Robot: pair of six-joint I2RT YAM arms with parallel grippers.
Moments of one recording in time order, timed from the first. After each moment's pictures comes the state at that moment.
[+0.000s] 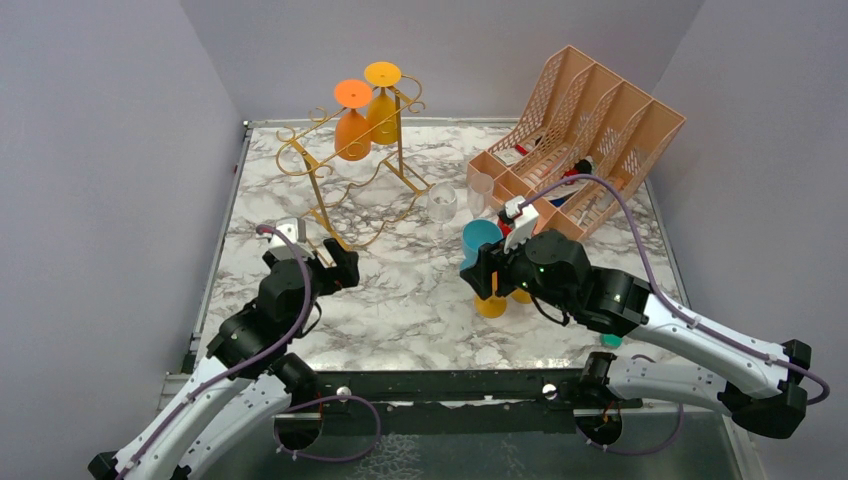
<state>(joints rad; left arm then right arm) -0.69 0.46 0.65 -0.58 -0.51 -0.58 1.07 0.92 0.96 -0.47 0.27 0.39</state>
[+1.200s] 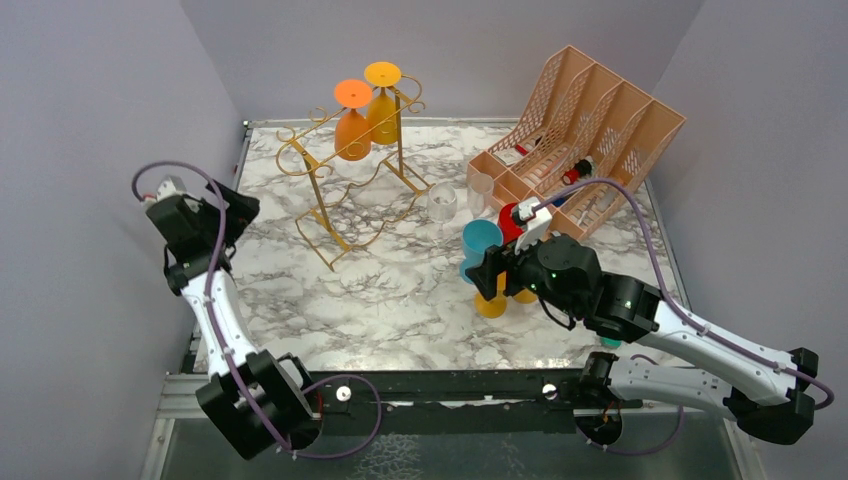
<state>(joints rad) 0.58 1.09 0.89 -0.24 0.44 -0.51 1.07 0.86 0.92 -0.46 0.33 0.37</state>
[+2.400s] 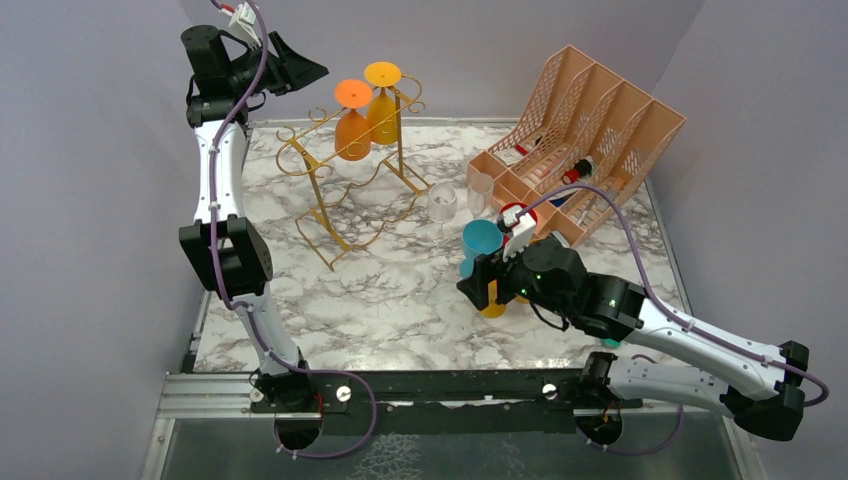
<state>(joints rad) 0.20 1.98 2.11 -0.23 1.02 -0.51 1.07 0.90 0.88 -0.44 0.24 0.41</state>
